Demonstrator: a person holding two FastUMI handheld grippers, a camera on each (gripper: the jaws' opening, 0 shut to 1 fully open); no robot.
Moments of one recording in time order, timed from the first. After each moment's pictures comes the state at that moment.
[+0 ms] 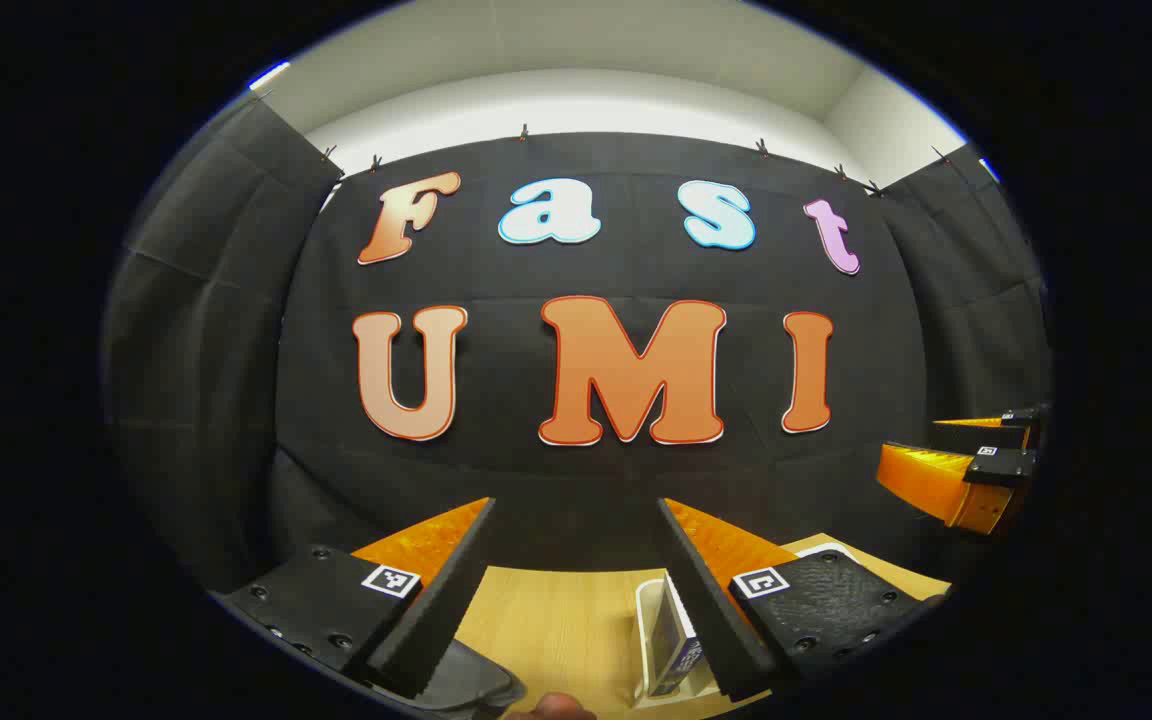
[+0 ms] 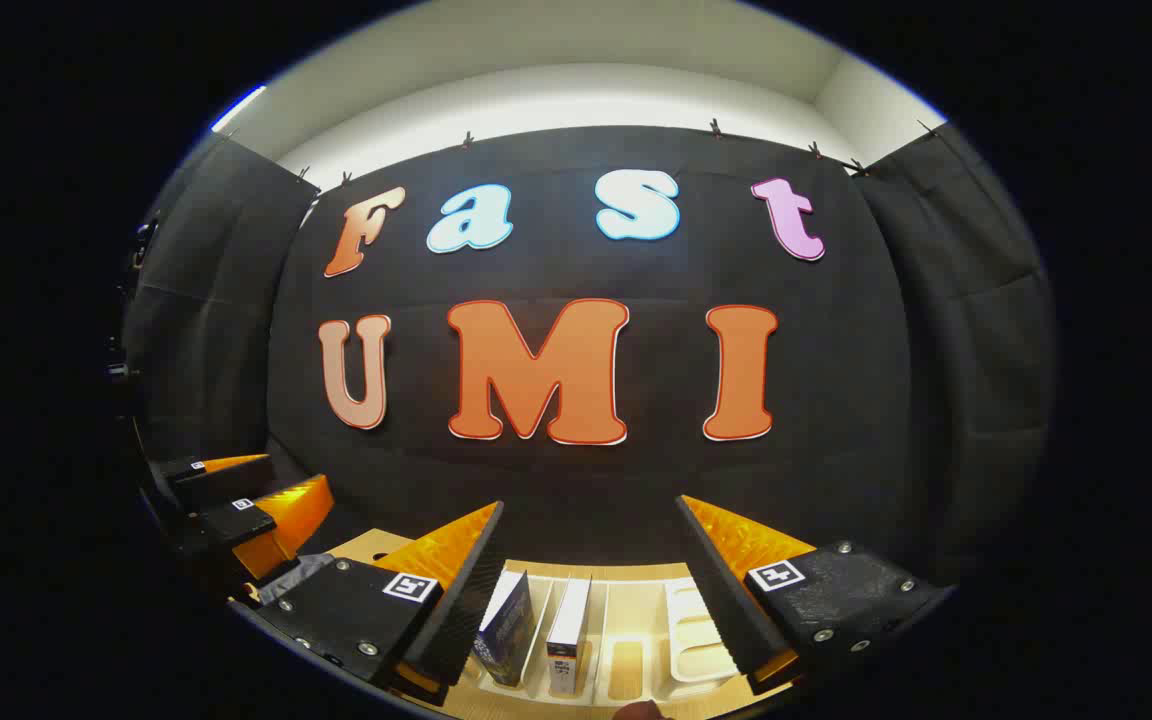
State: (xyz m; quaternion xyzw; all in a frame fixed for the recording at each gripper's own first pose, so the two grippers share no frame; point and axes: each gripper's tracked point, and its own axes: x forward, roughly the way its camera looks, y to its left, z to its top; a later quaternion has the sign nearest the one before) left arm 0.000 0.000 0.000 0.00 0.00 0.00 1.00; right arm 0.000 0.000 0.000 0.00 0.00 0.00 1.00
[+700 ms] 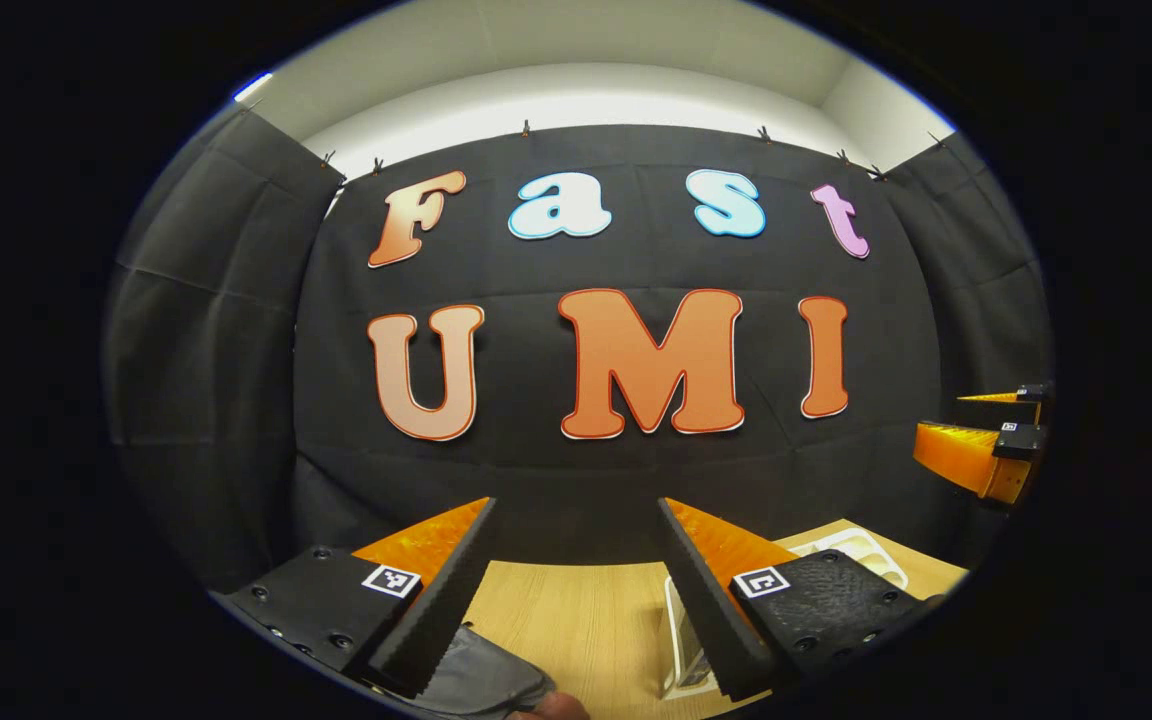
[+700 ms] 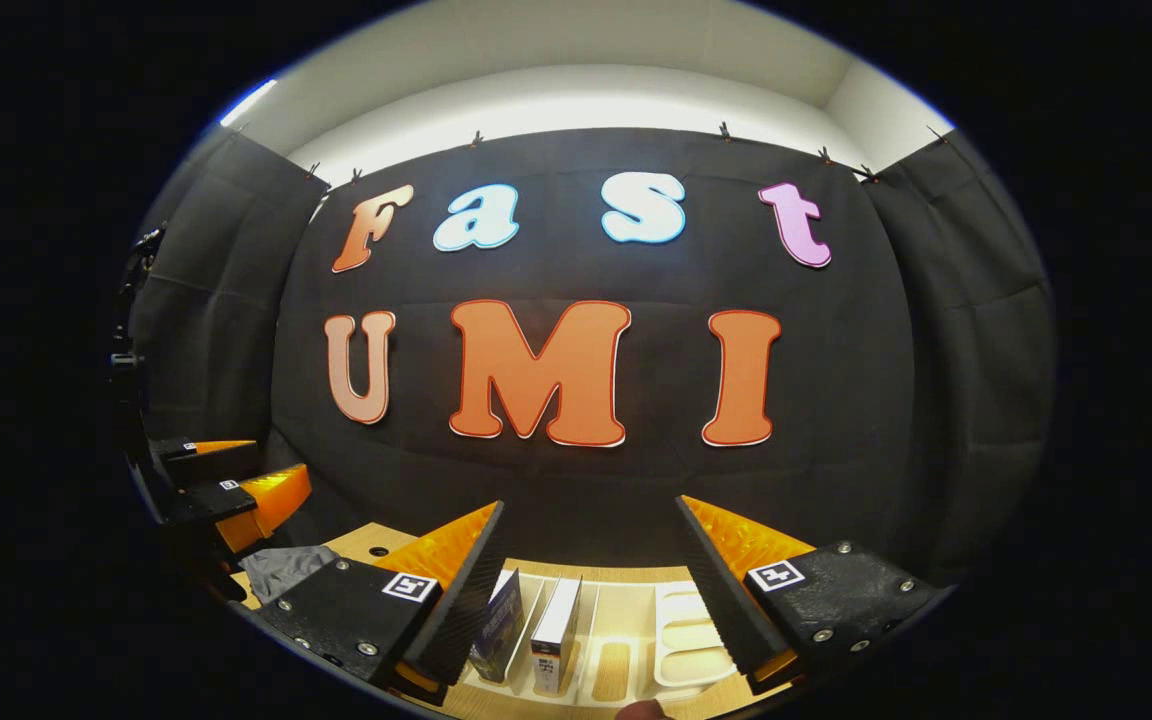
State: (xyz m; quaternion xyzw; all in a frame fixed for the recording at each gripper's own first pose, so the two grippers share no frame) left arm -0.002 0.021 -0.007 0.01 0.02 0.02 1.00; right arm -0.002 -0.003 -0.001 -0.01 0.00 0.02 1.00
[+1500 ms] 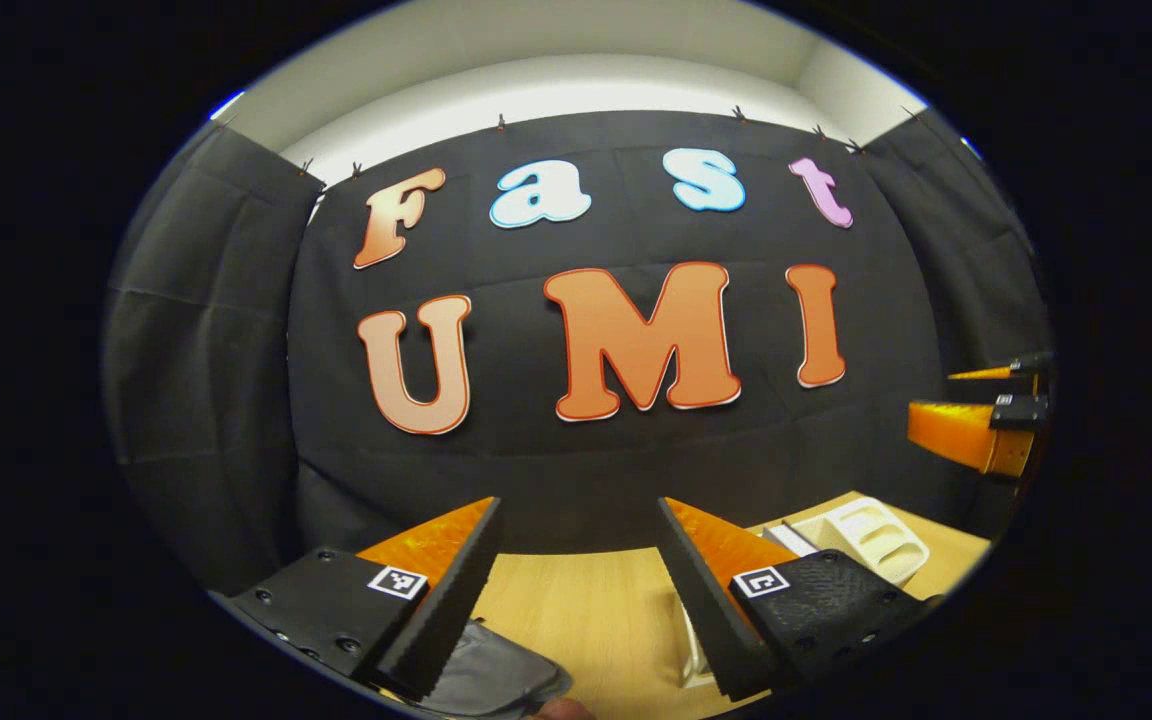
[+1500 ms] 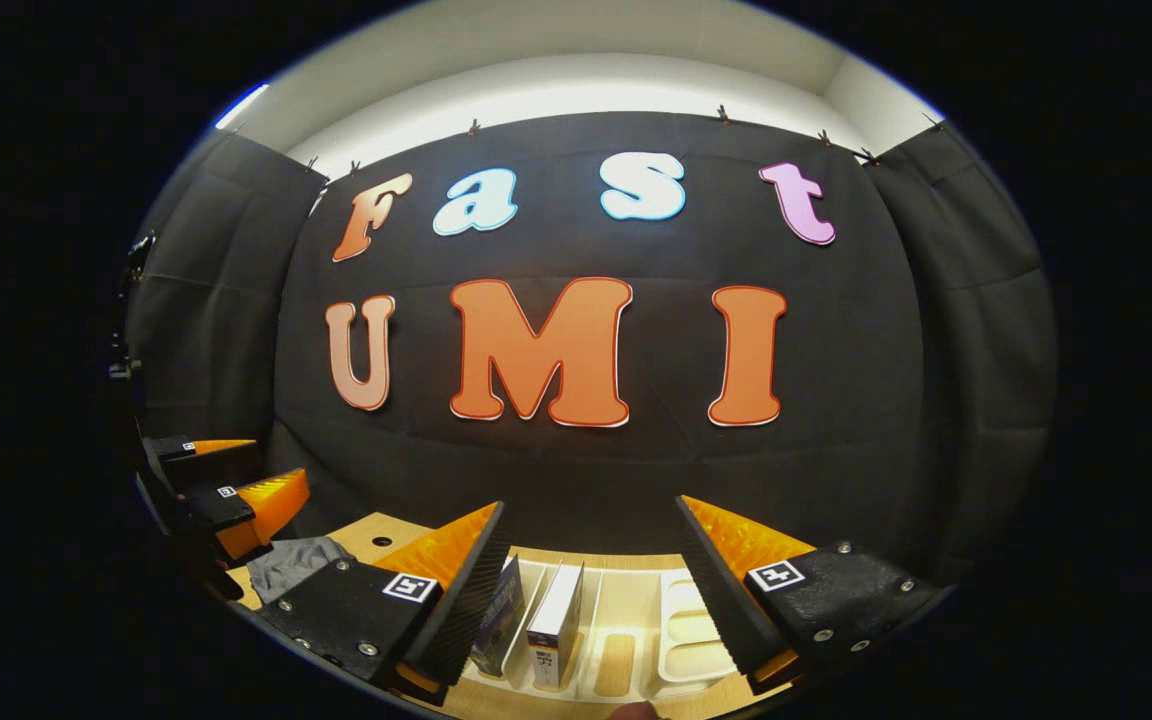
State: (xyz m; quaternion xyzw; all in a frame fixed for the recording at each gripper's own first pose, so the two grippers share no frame) left arm -0.001 0.015 -0.043 0.07 0.04 0.02 1.00; right arm 0.008 -0.011 -0.028 -0.01 0.02 0.03 1.00
